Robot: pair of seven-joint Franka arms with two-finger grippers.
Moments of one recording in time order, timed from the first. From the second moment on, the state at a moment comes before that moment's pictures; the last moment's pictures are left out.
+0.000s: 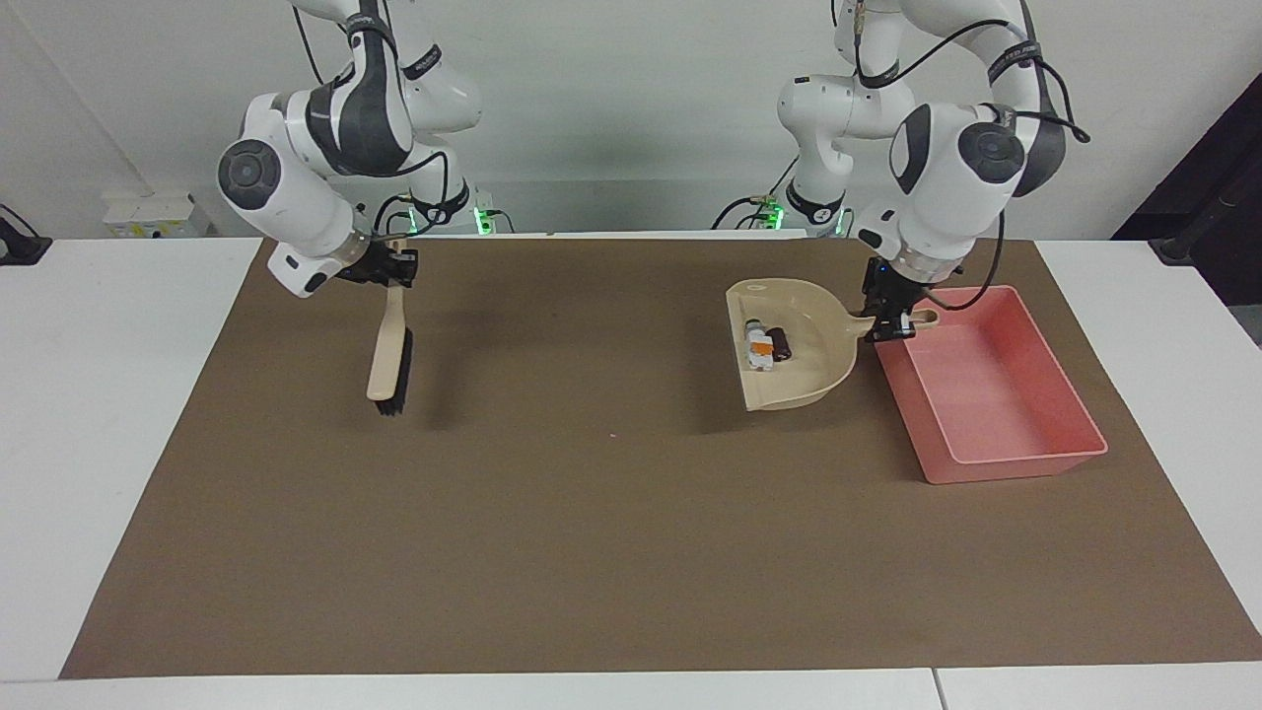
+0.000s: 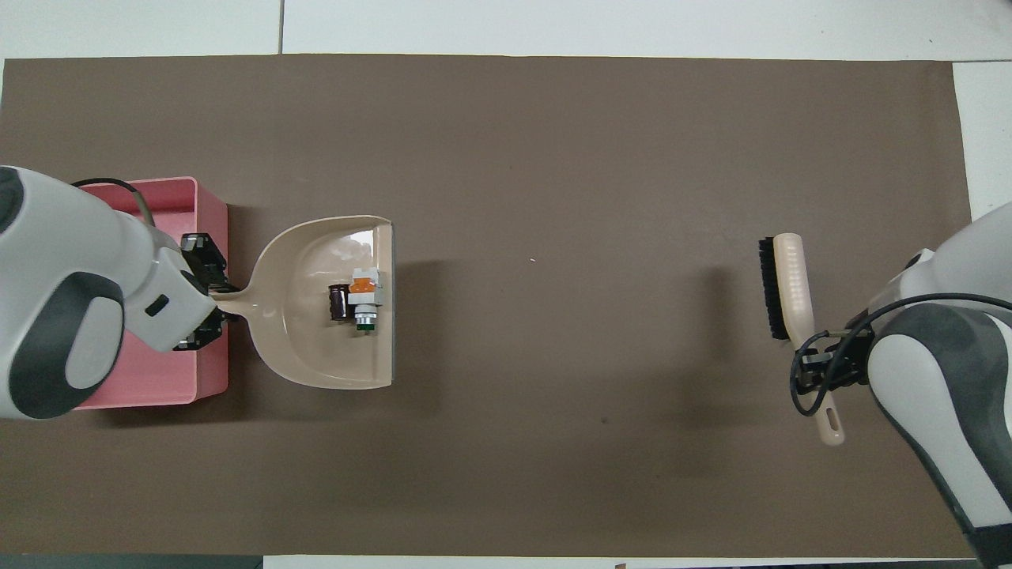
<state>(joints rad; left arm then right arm) -0.16 -0.09 0.00 -2.05 -0.02 1.88 1.45 0.03 -0.15 -0.08 -2.20 0.06 1.67 -0.07</state>
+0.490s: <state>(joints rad) 0.12 -0.09 0.01 -1.91 -0.02 1.83 1.66 -0.05 -0.13 -0.08 -2.31 -0.01 1.84 -0.15</state>
